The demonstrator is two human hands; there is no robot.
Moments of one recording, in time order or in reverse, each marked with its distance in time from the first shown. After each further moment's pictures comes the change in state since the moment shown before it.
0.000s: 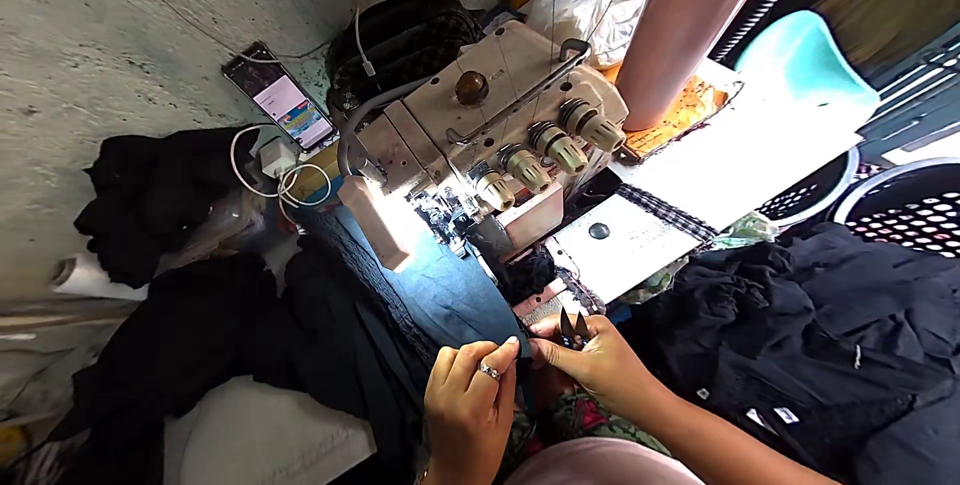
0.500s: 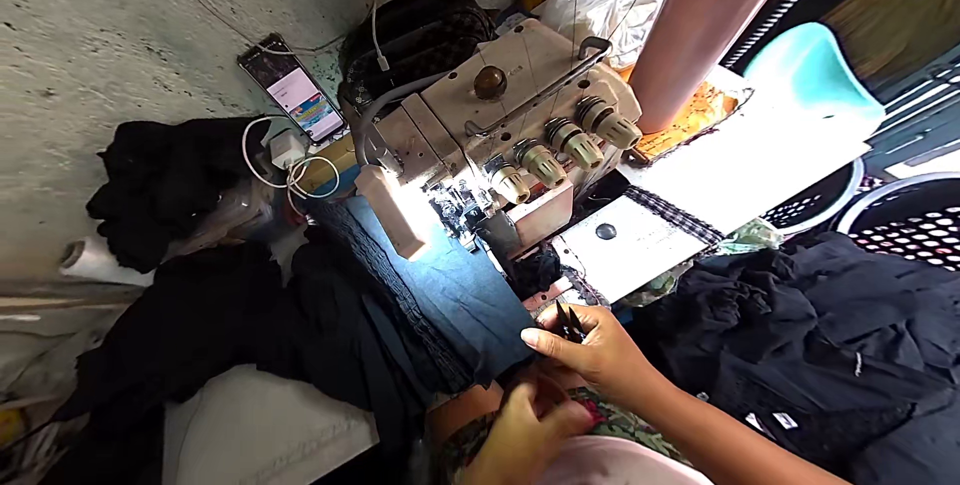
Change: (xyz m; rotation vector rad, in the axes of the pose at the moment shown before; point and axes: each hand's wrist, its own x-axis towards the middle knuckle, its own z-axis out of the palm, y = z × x) left_hand -0.038 0.026 0.013 -1.061 -0.565 -0.755; right_hand 0.007 -0.005 0.003 -0.116 -0.005 -0.078
